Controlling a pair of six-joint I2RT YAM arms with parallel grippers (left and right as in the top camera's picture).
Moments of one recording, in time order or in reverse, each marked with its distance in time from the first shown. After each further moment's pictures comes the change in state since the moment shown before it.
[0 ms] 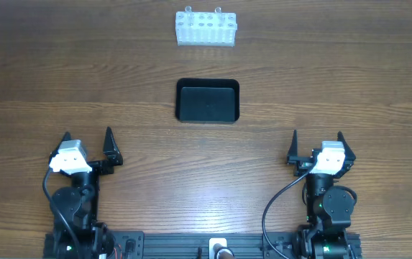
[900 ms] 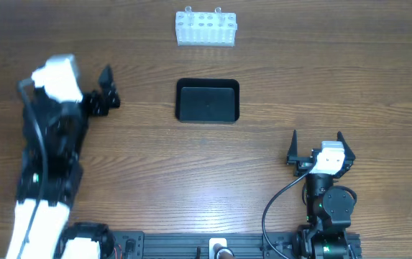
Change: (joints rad) left arm -0.112 0.895 0.790 -0.098 -0.011 0.000; right arm 0.001 0.000 0.000 -0.002 -0.003 0.000
